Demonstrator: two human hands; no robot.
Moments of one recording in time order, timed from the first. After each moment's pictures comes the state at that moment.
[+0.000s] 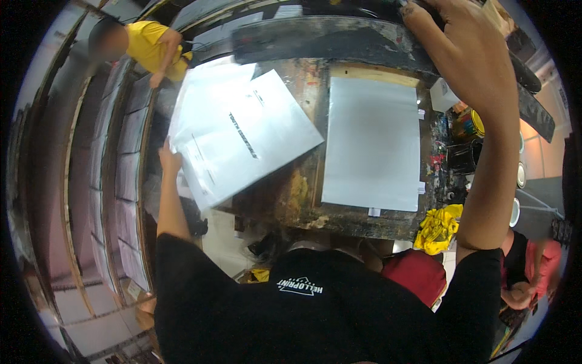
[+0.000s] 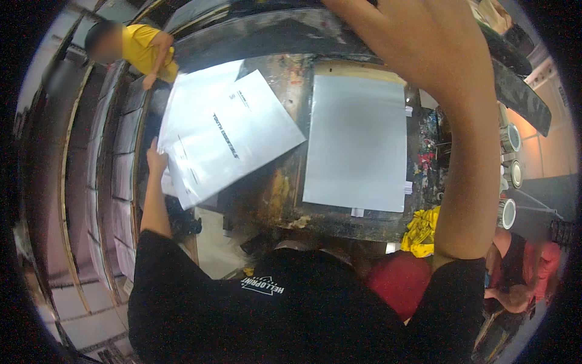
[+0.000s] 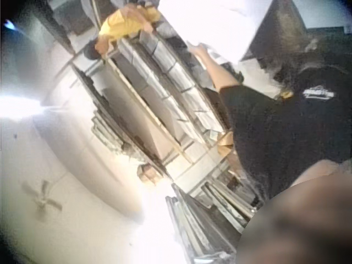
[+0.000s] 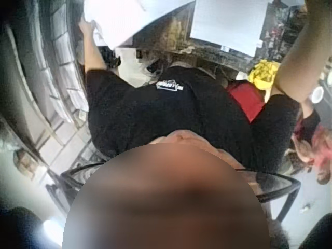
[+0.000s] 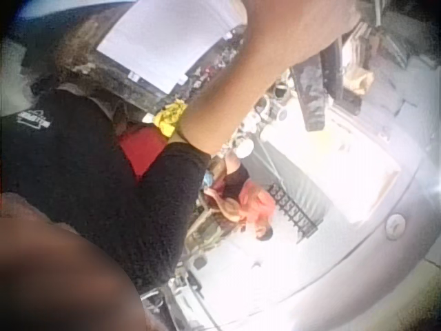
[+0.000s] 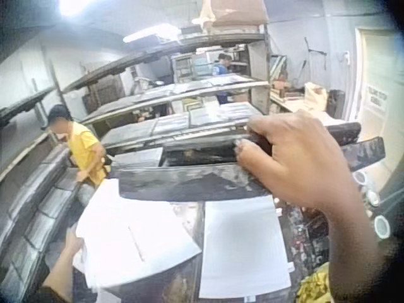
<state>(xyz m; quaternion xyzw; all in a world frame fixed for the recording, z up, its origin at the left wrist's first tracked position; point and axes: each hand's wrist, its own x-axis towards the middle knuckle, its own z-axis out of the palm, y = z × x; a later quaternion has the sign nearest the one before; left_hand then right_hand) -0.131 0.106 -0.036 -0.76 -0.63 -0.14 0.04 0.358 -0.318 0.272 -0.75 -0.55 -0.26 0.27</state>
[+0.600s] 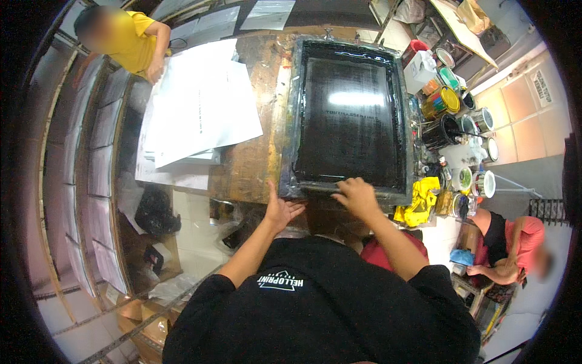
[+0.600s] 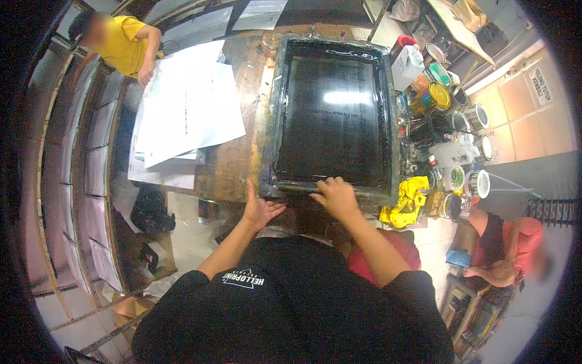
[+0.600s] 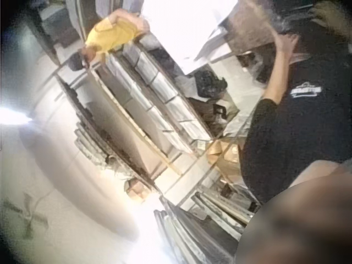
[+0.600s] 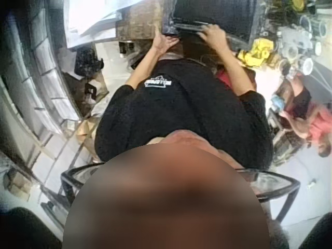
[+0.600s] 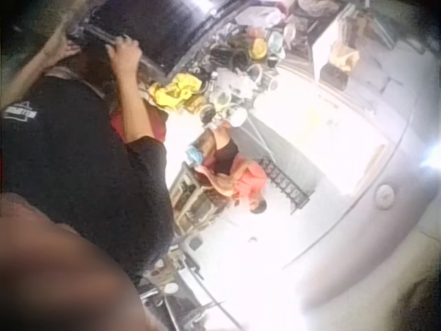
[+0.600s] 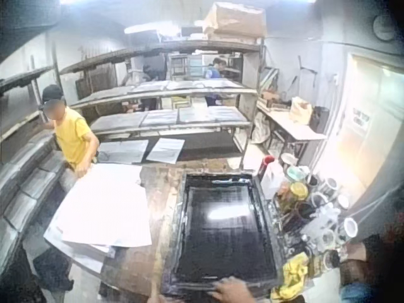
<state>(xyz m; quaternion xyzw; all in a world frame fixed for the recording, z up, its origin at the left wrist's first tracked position) 0.020 -0.307 -0.131 -0.21 -0.40 -0.03 -0.89 0.231 -0.484 -0.105 -0.82 -0.54 0.10 0.14</state>
